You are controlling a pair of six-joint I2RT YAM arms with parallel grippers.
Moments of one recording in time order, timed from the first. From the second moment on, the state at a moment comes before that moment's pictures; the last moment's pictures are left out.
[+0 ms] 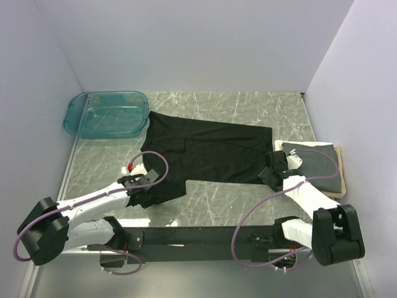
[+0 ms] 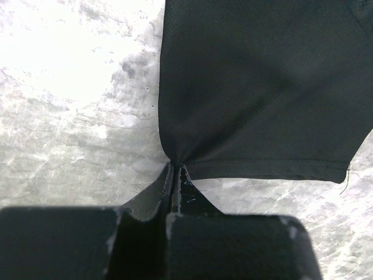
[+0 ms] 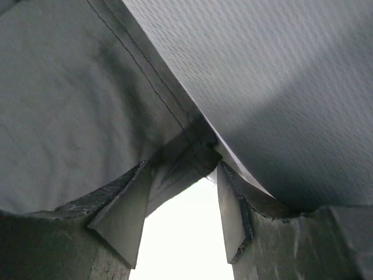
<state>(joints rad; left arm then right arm) -0.81 1.12 0.53 -0.67 -0.33 -1.25 0.16 1.13 0.45 -0.39 0.35 0.91</state>
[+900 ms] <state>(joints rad) -0.79 1.15 0.75 -0.69 -0.36 -1.16 0.16 1.14 0.58 -0.48 0.29 0.81</state>
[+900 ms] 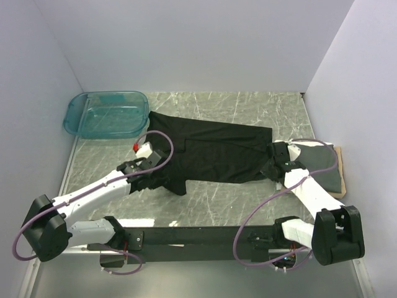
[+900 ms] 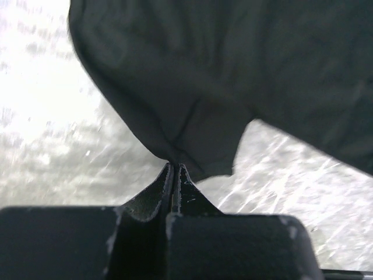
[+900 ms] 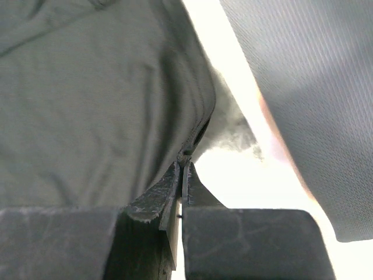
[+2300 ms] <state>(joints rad) -0.38 1.68 1.36 -0.47 -0.27 -0.76 0.07 1.62 1.13 -0.56 0.27 0.65</state>
